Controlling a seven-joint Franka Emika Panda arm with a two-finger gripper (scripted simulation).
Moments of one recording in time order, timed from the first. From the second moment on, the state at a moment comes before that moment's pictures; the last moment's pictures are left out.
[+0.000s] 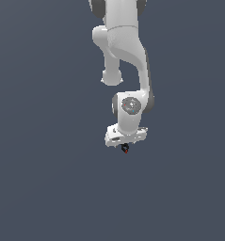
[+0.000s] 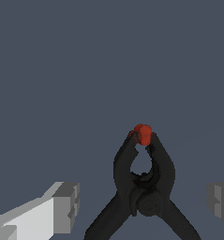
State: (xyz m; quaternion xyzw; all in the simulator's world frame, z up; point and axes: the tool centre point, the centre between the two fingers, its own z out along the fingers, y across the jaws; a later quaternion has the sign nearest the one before) arm -0.001 0.067 0.026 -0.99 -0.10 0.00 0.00
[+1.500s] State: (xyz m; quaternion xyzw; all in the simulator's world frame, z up) arm -0.005 0.031 0.053 -0.99 -0.10 0.00 0.00
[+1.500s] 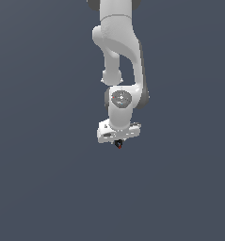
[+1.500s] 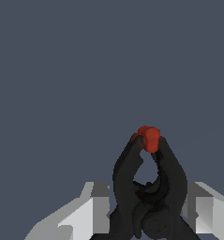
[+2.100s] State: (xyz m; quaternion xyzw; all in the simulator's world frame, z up) arm -0.016 -0.066 0.160 -0.99 -0.10 0.00 0.00
